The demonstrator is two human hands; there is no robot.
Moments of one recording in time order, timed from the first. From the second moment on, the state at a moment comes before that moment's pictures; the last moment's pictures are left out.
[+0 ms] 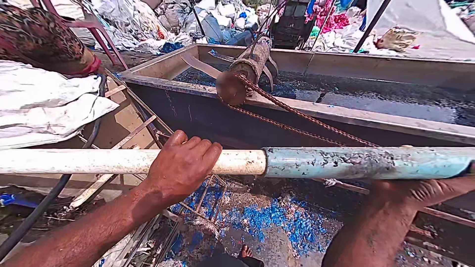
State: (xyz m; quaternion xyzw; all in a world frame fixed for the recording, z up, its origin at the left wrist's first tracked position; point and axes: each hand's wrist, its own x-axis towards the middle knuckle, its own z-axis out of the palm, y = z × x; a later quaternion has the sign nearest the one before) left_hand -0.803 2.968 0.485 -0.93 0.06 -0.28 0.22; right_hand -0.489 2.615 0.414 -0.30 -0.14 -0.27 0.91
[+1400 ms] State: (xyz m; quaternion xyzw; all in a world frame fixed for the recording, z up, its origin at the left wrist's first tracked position) left_hand -0.803 2.968 0.493 -0.94 0.05 -0.28 0.21; right_hand -0.466 2.585 0.414 -0.31 -0.17 -0.22 0.91
